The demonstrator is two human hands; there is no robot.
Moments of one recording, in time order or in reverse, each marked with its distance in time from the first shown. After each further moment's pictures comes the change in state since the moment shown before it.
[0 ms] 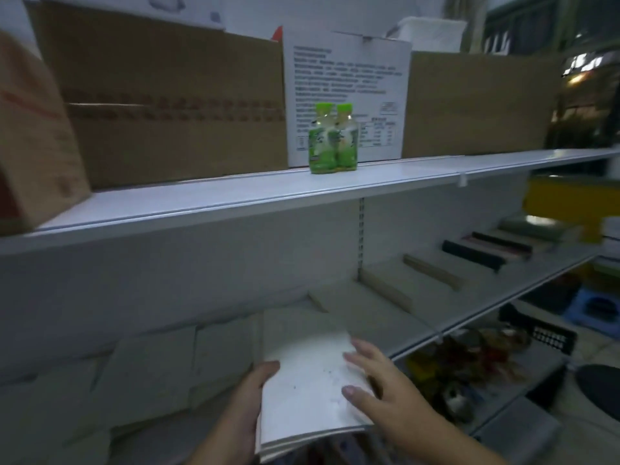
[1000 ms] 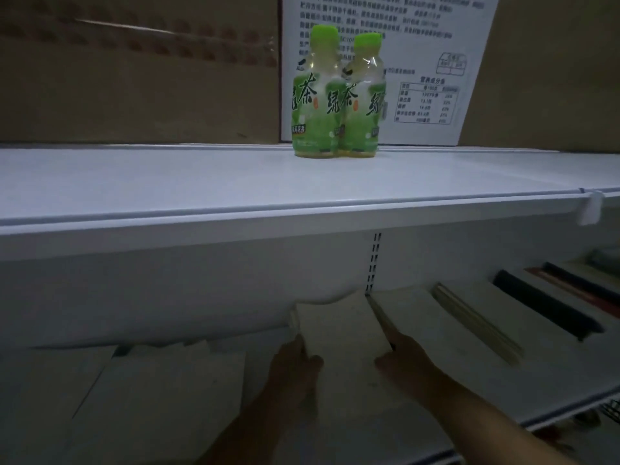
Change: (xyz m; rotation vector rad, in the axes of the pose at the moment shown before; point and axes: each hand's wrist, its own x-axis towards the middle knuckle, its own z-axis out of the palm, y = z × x) left_hand 0.249 0.019 0.089 0.876 0.382 0.331; right_hand 0.237 0.153 -0.118 -0.231 -0.004 0.473
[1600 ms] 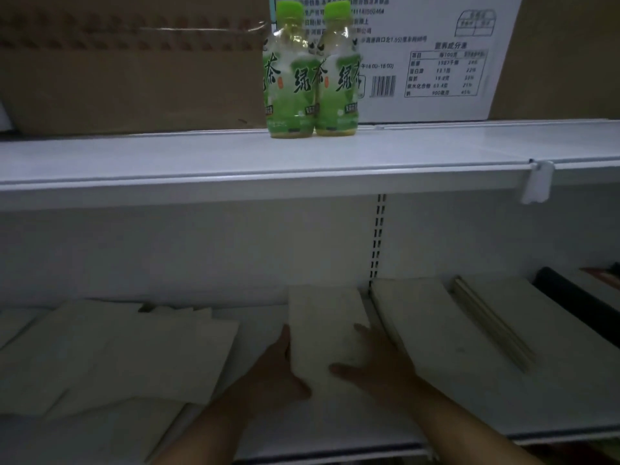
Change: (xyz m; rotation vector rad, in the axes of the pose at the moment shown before) left_hand -0.038 -0.009 0.014 0.073 -0.086 -0.026; right_hand 0.018 0.046 0.010 -0.148 -0.299 -0.323
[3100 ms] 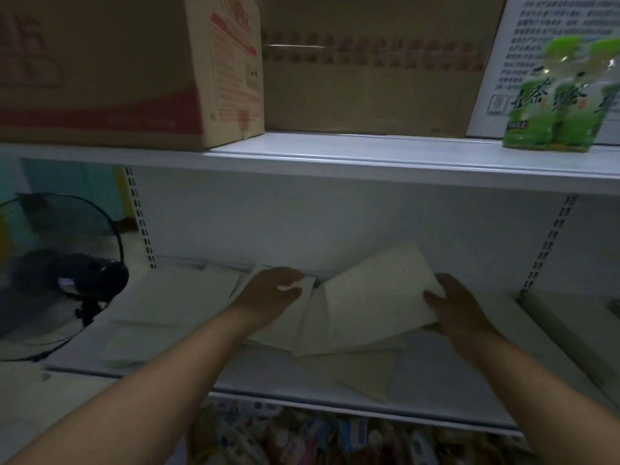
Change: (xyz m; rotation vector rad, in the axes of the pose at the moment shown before) left_hand -0.138 -0.074 -0.300 0.136 0.437 0.190; right_hand -0.018 -0.230 0.099 0.737 0.292 -0.063
